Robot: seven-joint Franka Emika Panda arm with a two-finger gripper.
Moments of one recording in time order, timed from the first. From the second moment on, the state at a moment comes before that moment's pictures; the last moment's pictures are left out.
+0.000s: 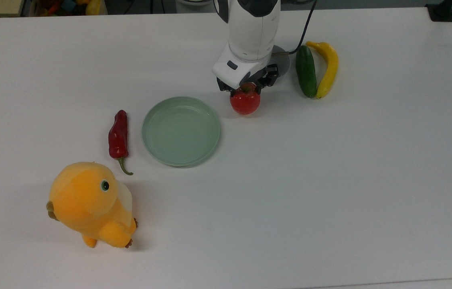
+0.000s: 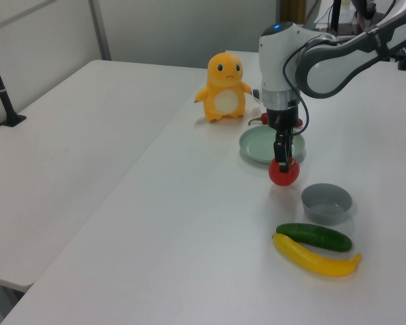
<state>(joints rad) 0.22 0.30 0.08 -1.81 0.01 2.01 0.14</state>
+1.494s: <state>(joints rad) 0.19 0.00 -0.15 -1.72 0.04 1.89 0.14</state>
